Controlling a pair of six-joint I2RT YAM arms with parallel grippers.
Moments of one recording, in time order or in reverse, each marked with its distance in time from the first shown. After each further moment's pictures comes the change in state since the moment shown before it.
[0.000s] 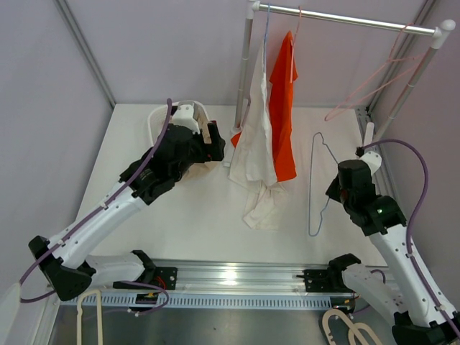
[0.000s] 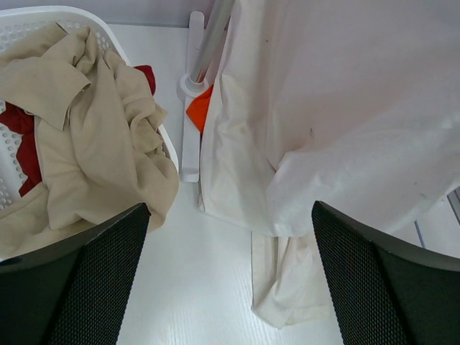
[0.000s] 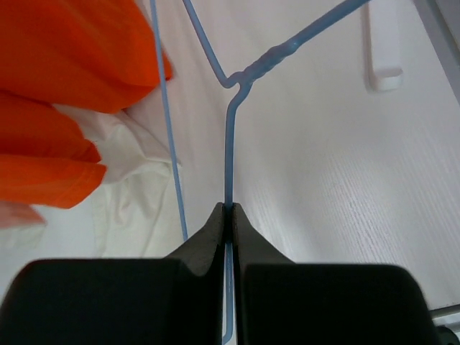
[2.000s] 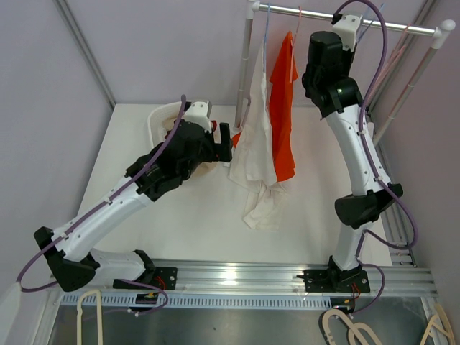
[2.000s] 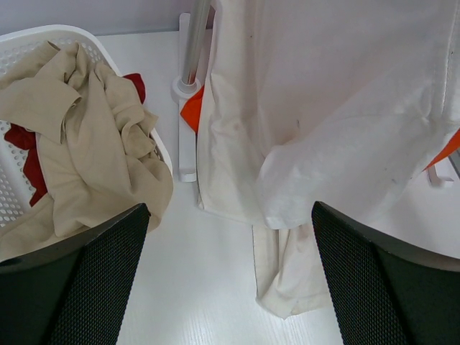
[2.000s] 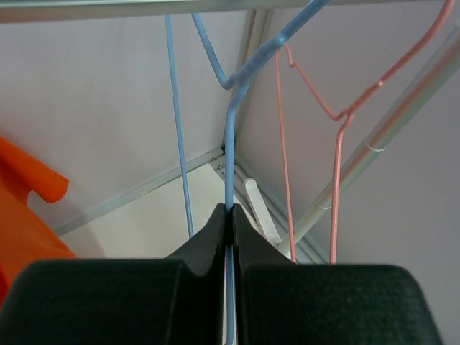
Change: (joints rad) left arm -0.098 0.066 0.128 -0.093 -0.063 0.060; right arm 0.052 1.085 1.430 0.220 0.644 -0.631
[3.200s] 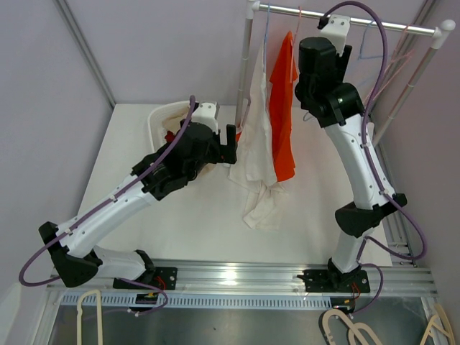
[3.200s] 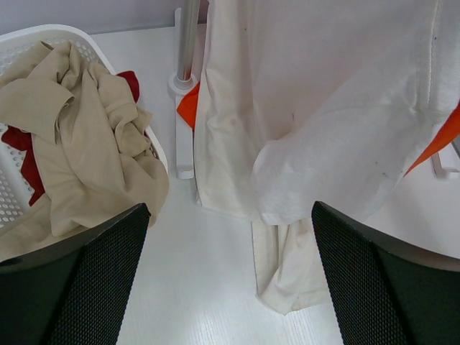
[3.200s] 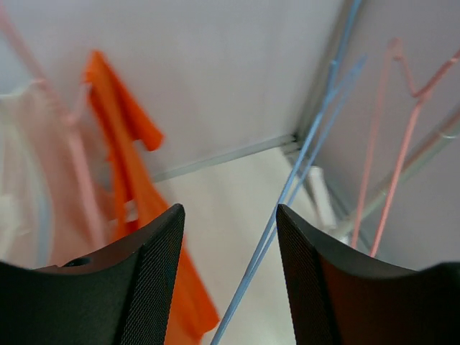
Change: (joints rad) left arm -0.040 0.039 0.036 -0.023 -0.032 0.007; right arm 0.098 -0.060 0.028 -0.156 -0.094 0.104
